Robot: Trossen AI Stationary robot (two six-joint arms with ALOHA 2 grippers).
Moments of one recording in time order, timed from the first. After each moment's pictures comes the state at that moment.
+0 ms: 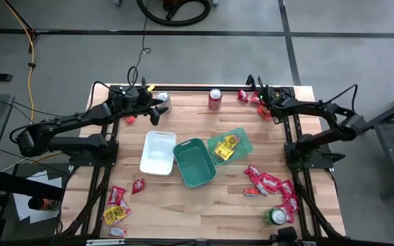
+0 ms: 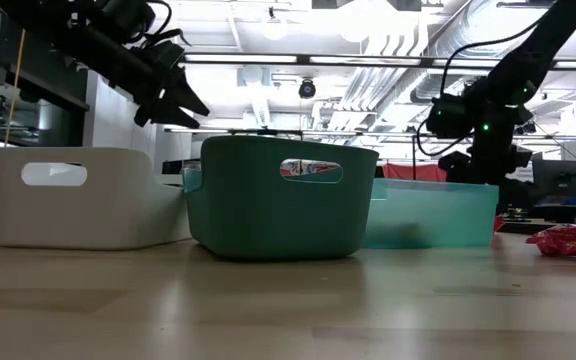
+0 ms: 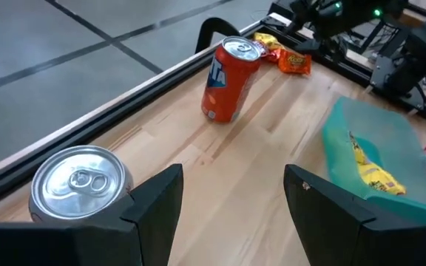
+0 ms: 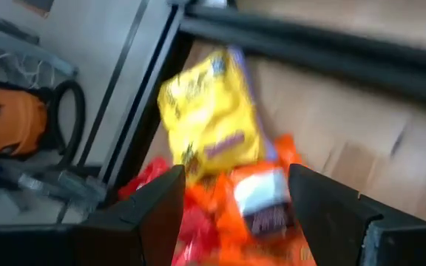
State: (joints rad) left arm 0.58 0.97 0.57 -0.04 0.09 -0.19; right arm -0.87 1.38 0.56 -0.29 0.57 1.77
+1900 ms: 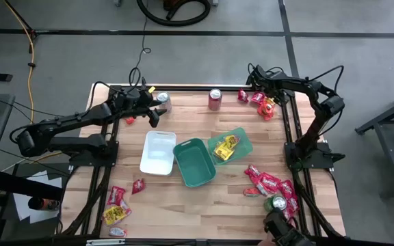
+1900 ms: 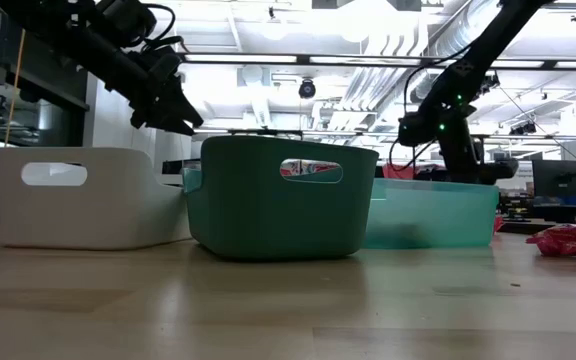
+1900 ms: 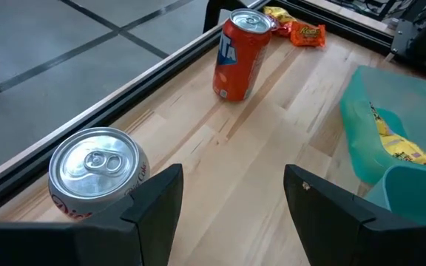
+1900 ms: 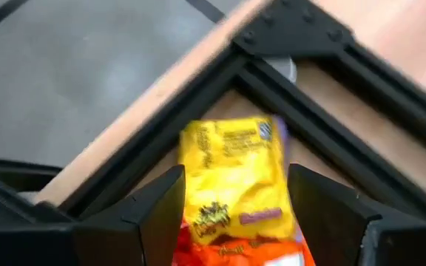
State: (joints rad) left arm 0.58 0.97 0.57 -0.11 0.06 -0.11; right arm -0.98 1.72 1.03 -0.73 0.55 1.39
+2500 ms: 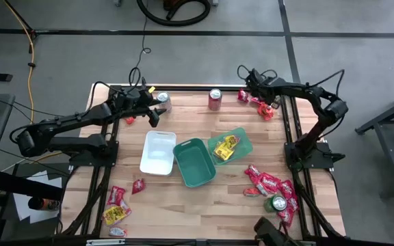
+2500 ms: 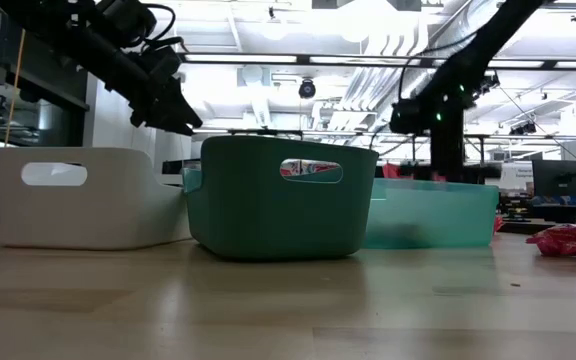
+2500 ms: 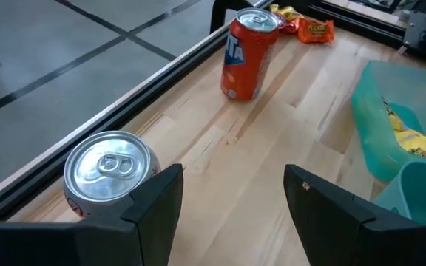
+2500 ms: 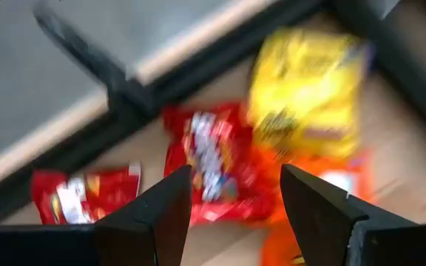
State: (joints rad) left arm 0.58 0.97 0.57 -0.11 0.03 -0.07; right arm -0.88 1.65 0.95 -0.59 0.39 1.24
